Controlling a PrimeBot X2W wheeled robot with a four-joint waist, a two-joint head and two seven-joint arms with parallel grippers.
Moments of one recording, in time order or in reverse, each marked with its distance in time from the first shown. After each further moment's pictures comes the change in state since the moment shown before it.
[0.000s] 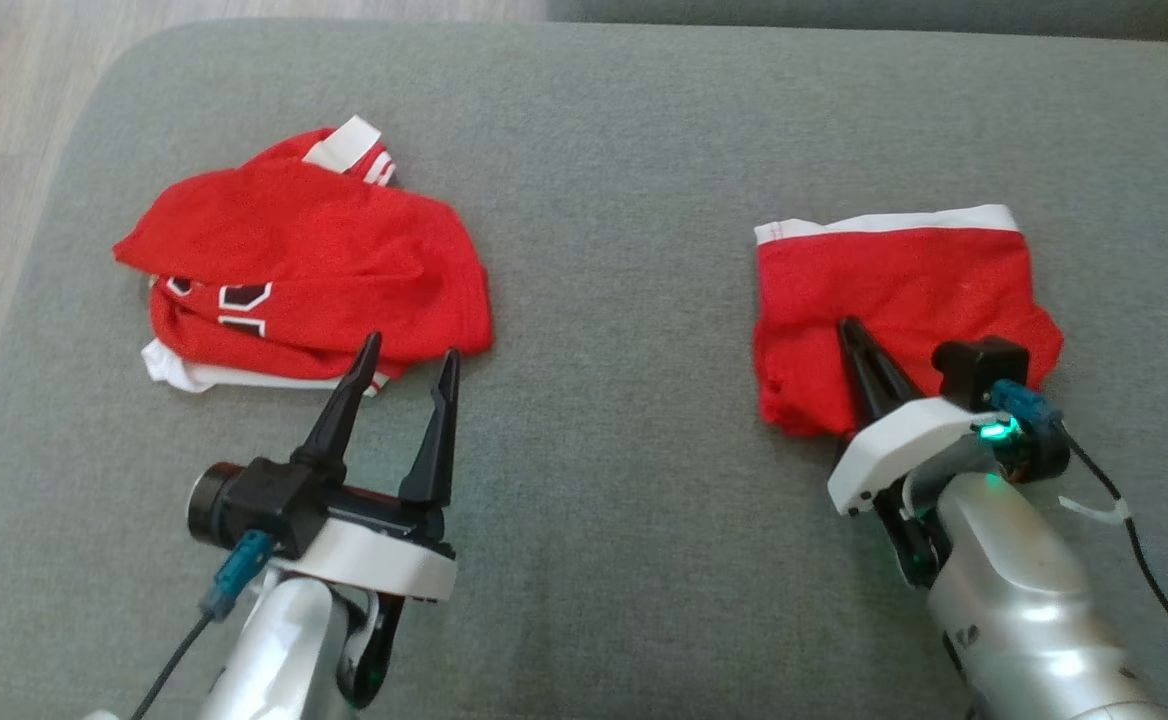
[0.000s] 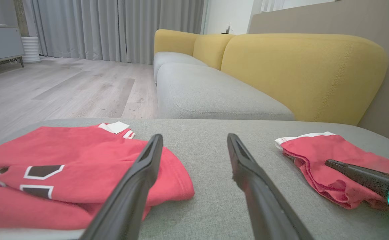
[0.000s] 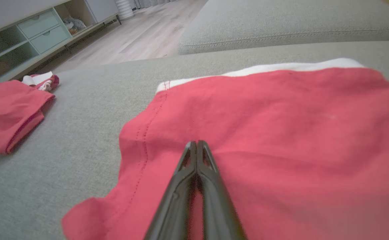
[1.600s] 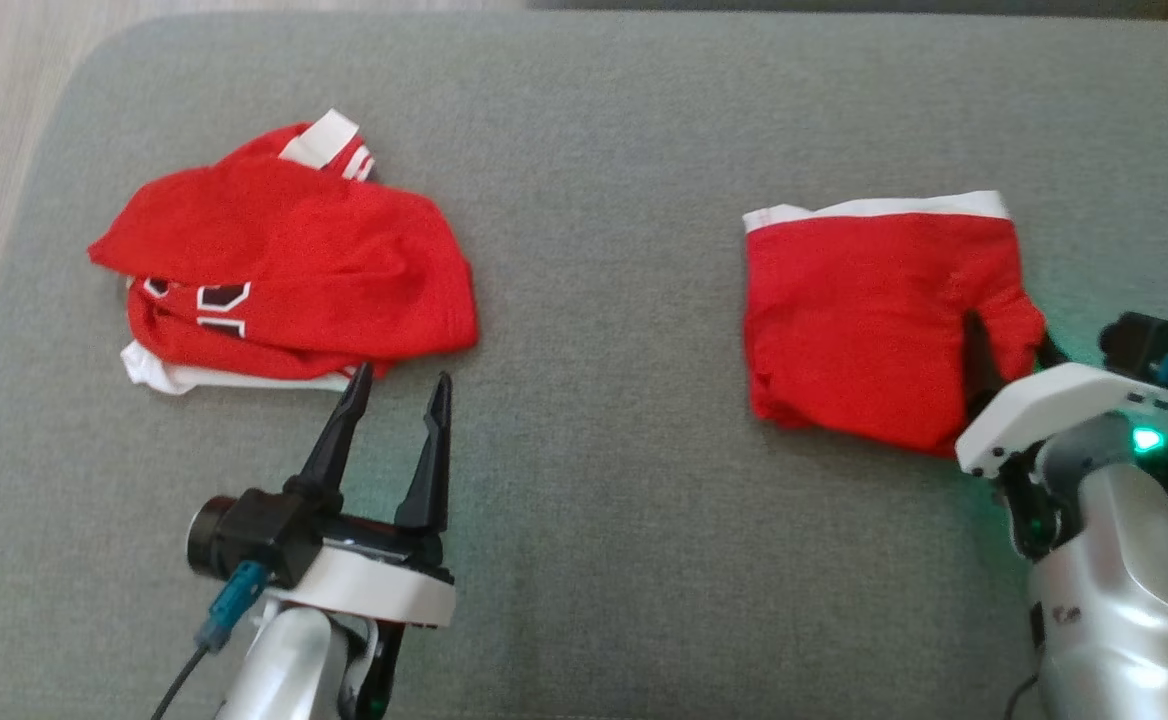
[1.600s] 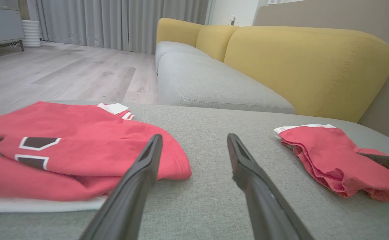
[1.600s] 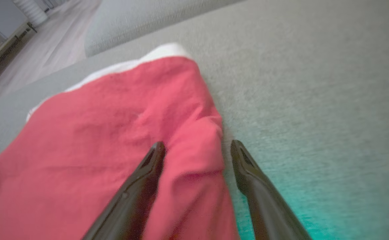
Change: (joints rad) left arm 0.065 -0.020 0.034 -0.031 0.001 0.000 0.000; right arm 0.082 0.013 -0.454 -0.243 -0.074 0.000 0.337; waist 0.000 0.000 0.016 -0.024
